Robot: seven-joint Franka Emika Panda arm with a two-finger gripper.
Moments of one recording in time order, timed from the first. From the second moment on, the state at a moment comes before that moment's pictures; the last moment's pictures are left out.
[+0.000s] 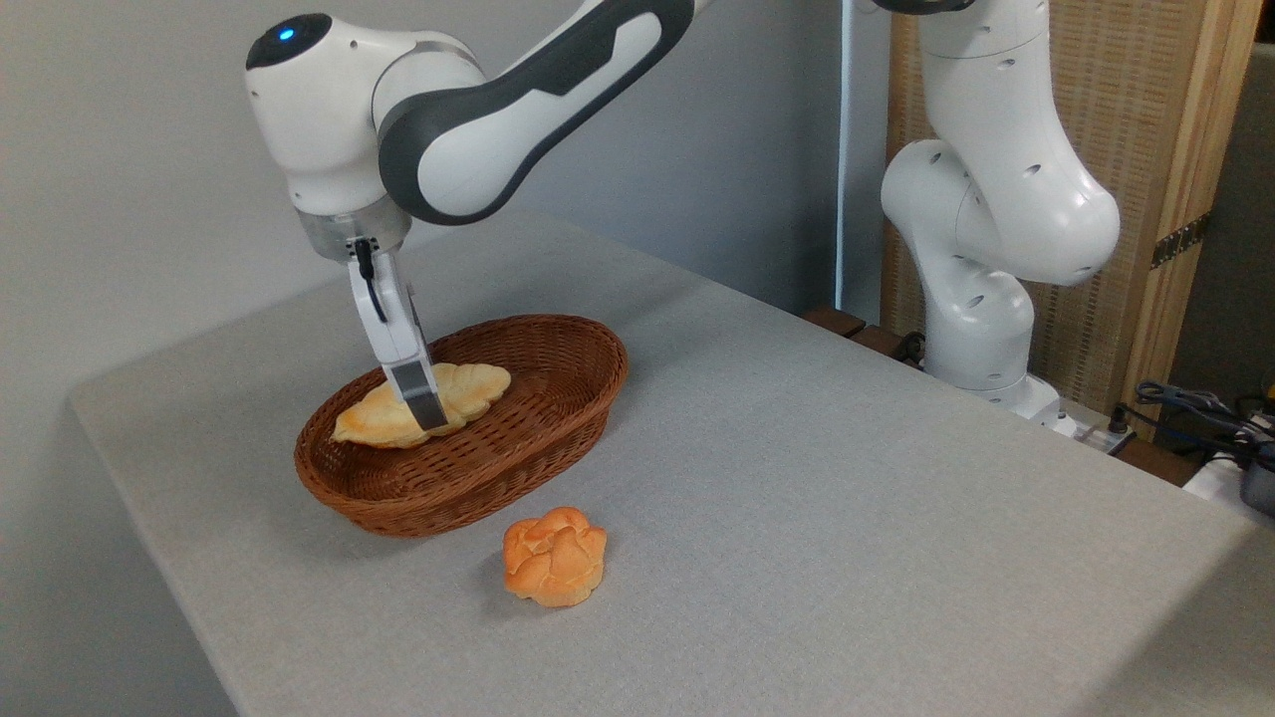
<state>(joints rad) -0.07 0.22 -0.36 -1.77 -0.13 1.94 0.80</state>
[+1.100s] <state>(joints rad) -0.08 0.26 -0.36 -1.77 -0.11 1.94 0.80</state>
